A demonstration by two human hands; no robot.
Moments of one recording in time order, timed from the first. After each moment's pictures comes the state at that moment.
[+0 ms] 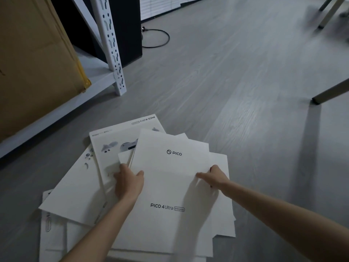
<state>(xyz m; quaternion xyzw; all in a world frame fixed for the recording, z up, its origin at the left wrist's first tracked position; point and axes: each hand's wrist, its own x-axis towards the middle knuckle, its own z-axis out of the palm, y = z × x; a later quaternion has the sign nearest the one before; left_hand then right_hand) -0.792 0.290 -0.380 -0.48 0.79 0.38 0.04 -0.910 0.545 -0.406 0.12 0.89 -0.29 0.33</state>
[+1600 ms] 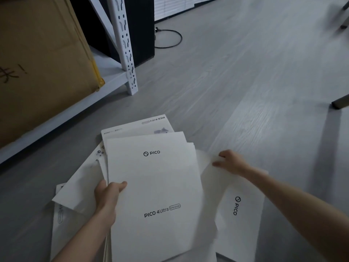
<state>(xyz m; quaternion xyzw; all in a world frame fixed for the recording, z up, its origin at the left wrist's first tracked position) -0.729 0.244 -0.377 -0.55 0.52 0.64 -0.11 -0.978 0.557 -0.380 -0.14 0.96 -0.12 0.23</state>
